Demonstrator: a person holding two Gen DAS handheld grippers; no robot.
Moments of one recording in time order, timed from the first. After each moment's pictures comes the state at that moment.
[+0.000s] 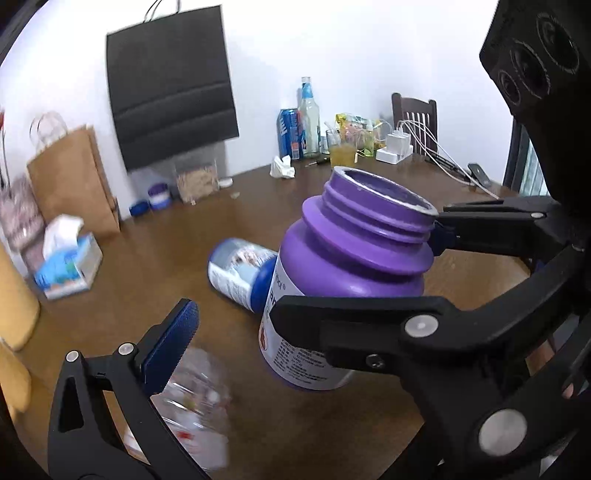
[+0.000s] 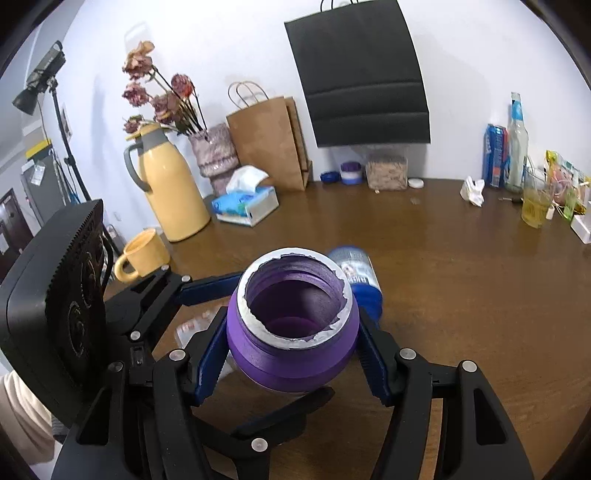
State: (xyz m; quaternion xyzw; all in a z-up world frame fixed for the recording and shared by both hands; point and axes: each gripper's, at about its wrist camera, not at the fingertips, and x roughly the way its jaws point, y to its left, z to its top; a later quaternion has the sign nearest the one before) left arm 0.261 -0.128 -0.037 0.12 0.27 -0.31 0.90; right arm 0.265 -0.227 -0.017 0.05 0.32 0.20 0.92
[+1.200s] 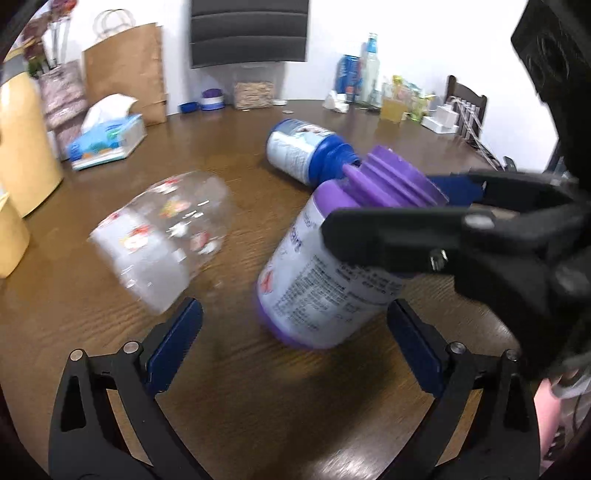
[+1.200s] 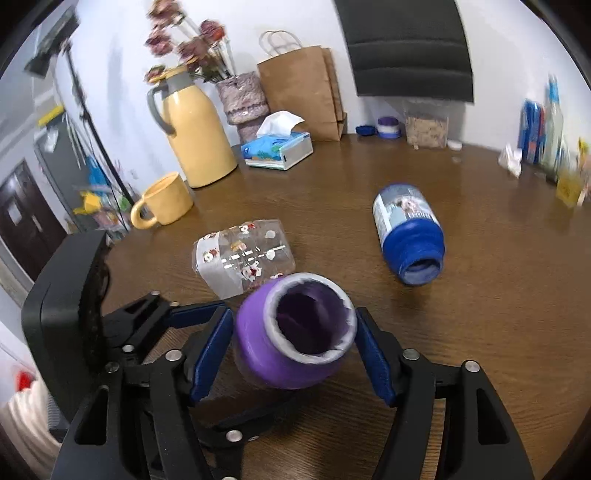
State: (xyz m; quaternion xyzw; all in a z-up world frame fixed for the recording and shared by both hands) left arm 0.225 -0.064 -0.086 0.05 0.39 -0.21 0.90; right arm 0.256 -0.169 -0.046 -0.01 0.38 0.23 0.90
